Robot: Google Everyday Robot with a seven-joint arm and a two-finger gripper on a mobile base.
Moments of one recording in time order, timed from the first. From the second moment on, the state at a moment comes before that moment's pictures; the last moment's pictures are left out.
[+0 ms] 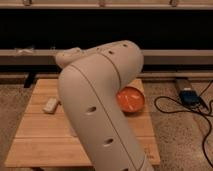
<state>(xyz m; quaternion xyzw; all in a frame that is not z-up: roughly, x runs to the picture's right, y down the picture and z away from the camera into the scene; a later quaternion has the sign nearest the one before) -0.203 0.009 0.831 -0.26 -0.23 -0.34 0.87</state>
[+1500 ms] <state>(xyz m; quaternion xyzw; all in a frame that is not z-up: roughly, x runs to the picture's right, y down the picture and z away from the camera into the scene) 0.069 -0.088 0.817 -0.21 -0.23 -0.04 0.95</state>
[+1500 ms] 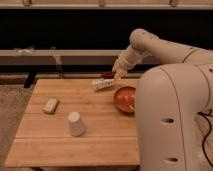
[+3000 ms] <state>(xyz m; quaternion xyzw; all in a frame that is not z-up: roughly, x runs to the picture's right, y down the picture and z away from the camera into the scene) 0.177 -0.001 0.891 -0.29 -0.08 0.01 0.95</state>
